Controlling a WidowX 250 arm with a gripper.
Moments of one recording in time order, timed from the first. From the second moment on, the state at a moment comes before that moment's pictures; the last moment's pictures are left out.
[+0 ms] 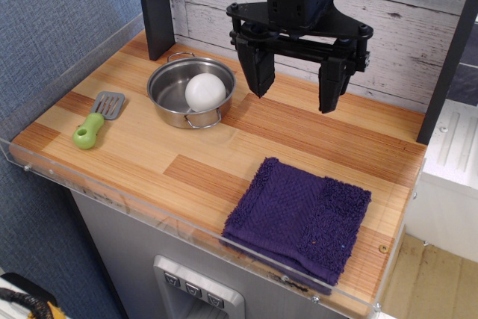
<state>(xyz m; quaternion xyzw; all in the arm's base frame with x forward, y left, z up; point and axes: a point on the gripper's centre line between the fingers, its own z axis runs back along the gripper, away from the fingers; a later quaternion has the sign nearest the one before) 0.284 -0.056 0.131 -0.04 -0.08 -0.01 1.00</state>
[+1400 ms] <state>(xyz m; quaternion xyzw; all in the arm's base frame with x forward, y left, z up) 0.263 0.100 0.103 0.02 -0.03 0.06 1.00</state>
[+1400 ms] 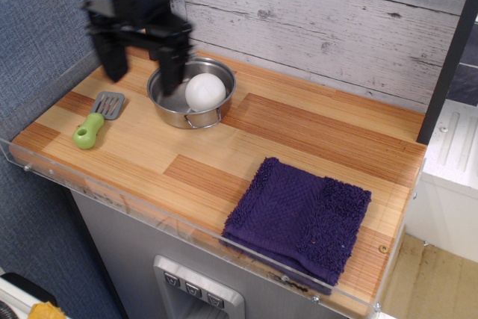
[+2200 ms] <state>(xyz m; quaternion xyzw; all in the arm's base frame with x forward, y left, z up) 0.270 0.186 0.048 0.00 -0.02 0.06 1.00</state>
